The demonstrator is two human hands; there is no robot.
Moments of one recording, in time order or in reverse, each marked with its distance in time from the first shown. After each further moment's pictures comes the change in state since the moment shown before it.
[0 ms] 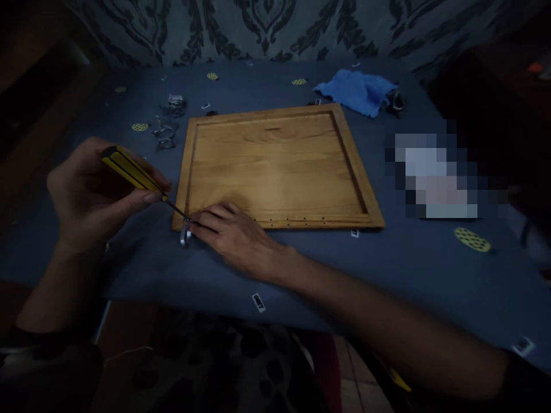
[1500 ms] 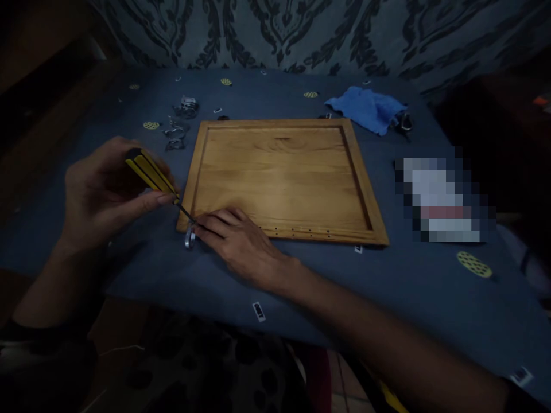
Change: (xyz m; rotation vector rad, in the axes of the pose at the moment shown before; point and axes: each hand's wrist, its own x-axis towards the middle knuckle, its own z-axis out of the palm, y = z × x) left_hand 0.005 0.022 0.000 0.230 -0.028 -0.153; right_hand -0.001 0.000 0.002 -0.009 0.020 -0.005
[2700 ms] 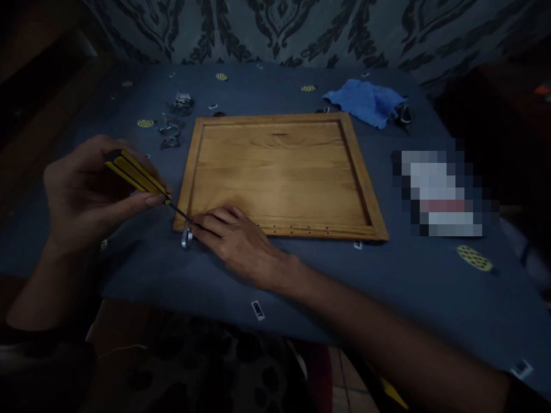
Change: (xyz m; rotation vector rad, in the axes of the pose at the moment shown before) left_hand -0.002 -0.002 -0.001 -0.080 0.024 0.042; right_hand -0.001 -0.001 0.000 0.016 -0.009 0.013
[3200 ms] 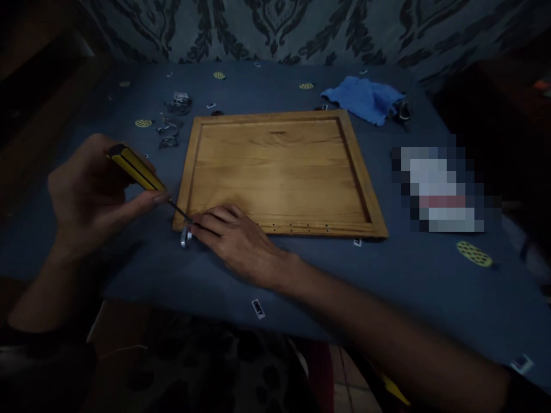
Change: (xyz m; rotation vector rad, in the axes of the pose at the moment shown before) left_hand -0.006 -0.007 -0.001 0.255 0.049 0.000; right_hand 0.000 0.001 0.000 0.006 -0.002 -0.008
